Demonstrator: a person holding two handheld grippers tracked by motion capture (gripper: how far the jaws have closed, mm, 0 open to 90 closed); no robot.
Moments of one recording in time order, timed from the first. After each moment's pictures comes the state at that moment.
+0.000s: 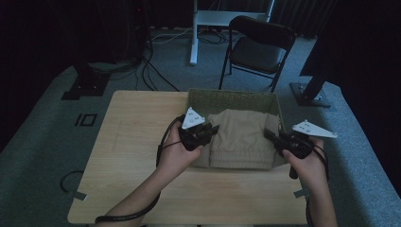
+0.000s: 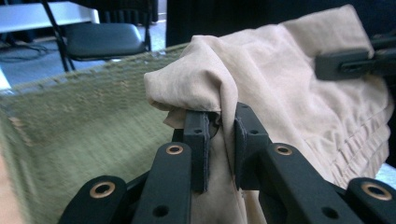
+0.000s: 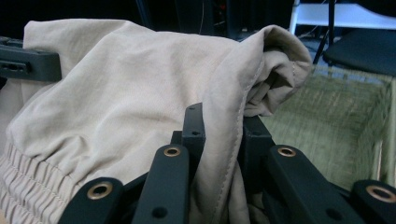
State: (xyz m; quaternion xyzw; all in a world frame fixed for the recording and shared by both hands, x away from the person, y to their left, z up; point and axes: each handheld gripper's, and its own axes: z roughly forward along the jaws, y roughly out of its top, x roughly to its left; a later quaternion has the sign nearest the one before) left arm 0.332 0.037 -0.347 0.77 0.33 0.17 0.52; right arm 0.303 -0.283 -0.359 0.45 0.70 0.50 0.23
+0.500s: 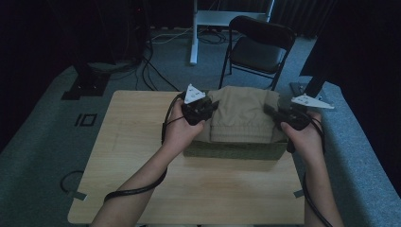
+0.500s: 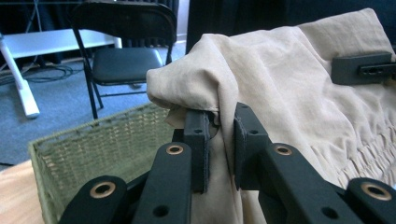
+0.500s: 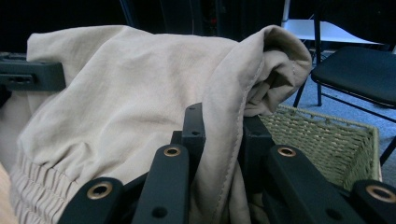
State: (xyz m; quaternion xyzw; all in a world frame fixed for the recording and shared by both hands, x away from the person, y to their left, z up) left arm 0.390 0.031 -0.335 0.74 0.35 0.19 0.54; right arm 0.363 -0.283 -0.331 0.45 0.69 0.51 0.24
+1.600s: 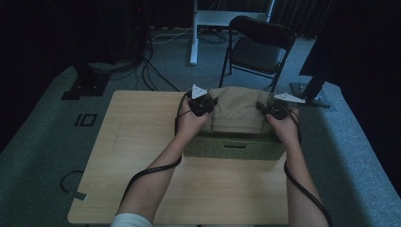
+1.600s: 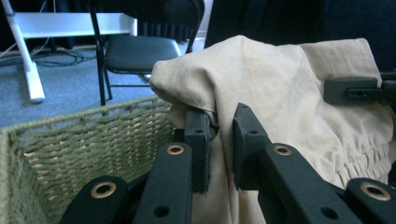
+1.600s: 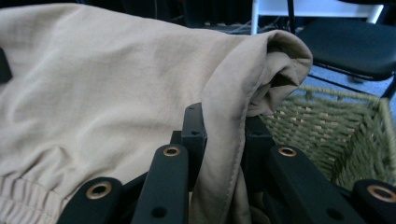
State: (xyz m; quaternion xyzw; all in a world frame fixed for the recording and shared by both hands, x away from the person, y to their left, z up) left arm 0.477 0.016 -0.421 0.72 0.40 0.18 0.54; right arm 0.462 -0.290 -0.425 0.50 0.68 0.47 0.26
